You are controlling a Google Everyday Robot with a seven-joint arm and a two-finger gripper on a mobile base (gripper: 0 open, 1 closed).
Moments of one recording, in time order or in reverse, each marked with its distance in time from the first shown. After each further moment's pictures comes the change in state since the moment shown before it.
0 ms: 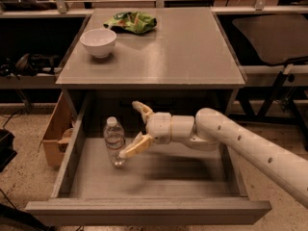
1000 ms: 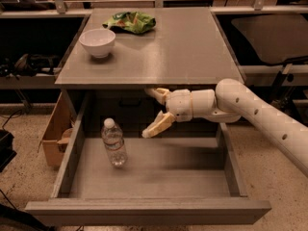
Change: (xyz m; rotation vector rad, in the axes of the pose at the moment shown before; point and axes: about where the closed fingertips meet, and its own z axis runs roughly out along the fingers) arm -0.037 -0.050 -0.064 -0.043 0.114 -0.028
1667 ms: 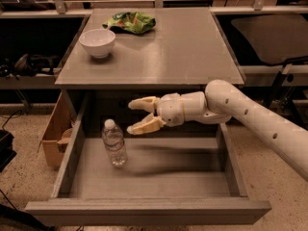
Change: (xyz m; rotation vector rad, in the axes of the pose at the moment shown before) arm 0.001 0.024 0.027 -0.087 0.016 -0.021
